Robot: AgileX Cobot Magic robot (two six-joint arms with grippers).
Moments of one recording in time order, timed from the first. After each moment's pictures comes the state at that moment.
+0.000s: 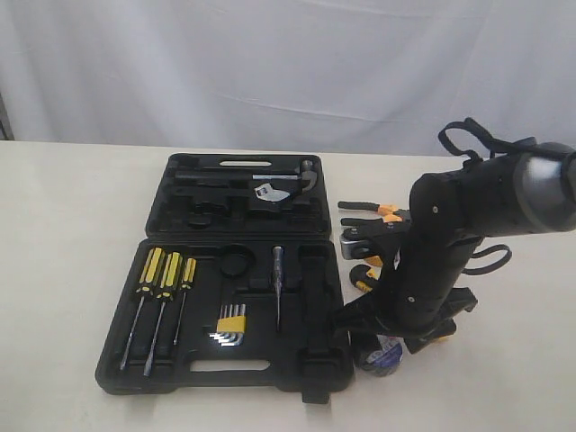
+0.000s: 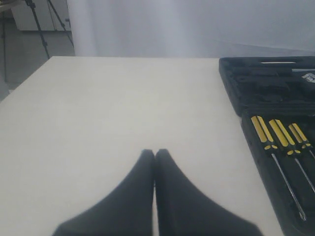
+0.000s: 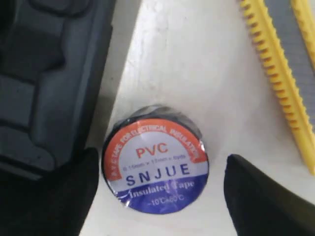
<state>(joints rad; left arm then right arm) 0.07 0.00 0.00 0.01 0.35 0.01 0.05 1.90 -1.05 0.11 0.70 0.07</state>
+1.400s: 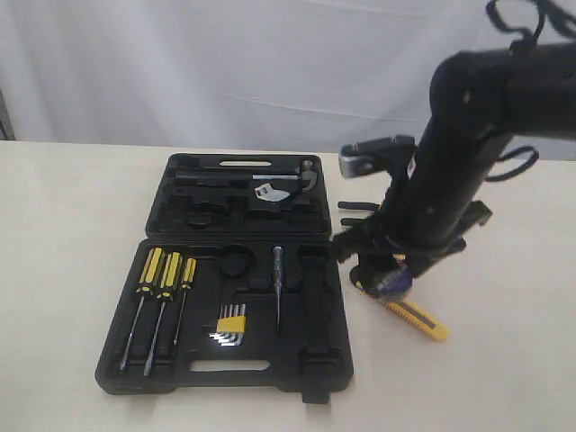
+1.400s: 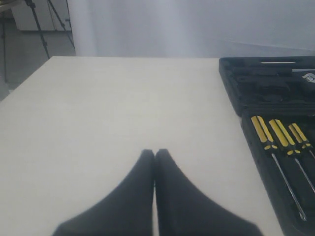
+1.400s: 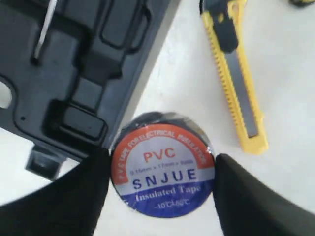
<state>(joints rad) 0.07 0.00 0.00 0.01 0.35 0.01 0.06 1.75 -1.27 0.06 1.01 0.01</state>
